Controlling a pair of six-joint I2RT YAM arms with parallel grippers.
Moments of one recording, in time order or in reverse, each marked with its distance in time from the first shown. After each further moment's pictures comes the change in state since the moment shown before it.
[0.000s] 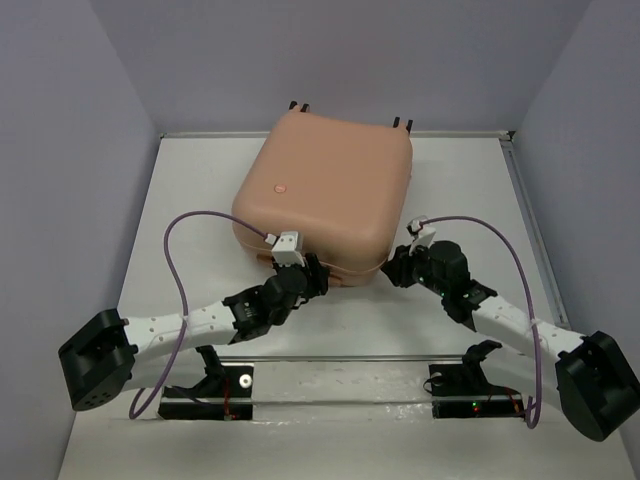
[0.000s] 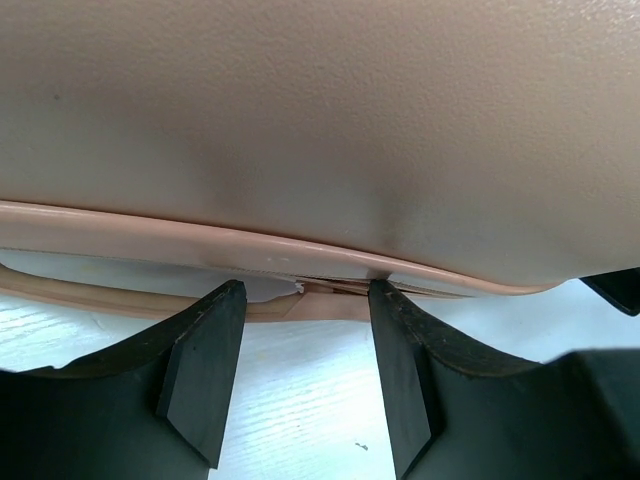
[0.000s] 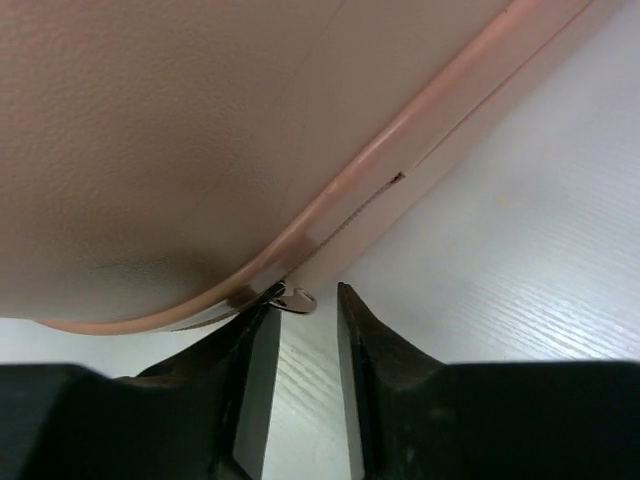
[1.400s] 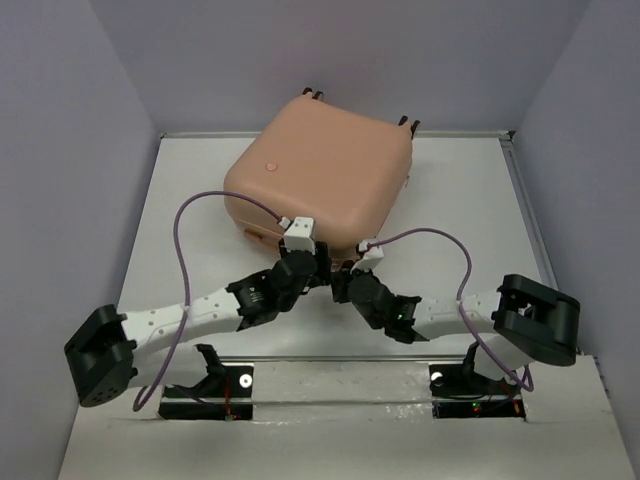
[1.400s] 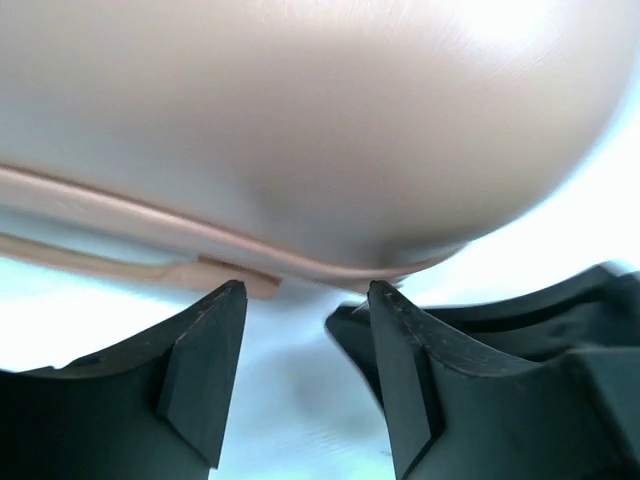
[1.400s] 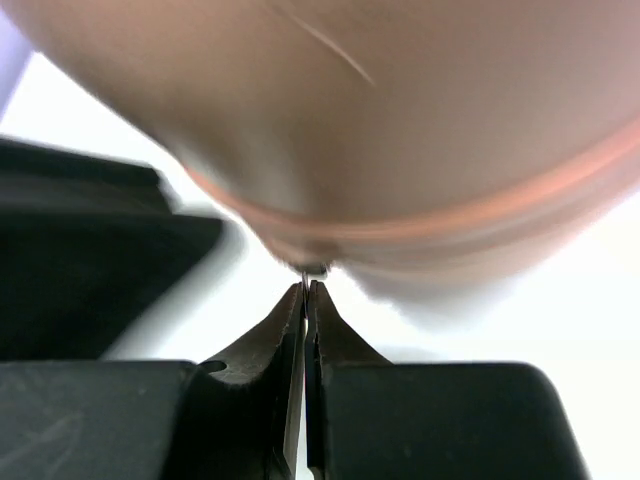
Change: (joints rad) left arm 0.026 0.124 0.178 -0.160 0.008 0.152; right arm 0.624 0.497 0.226 0.281 0.760 0.424
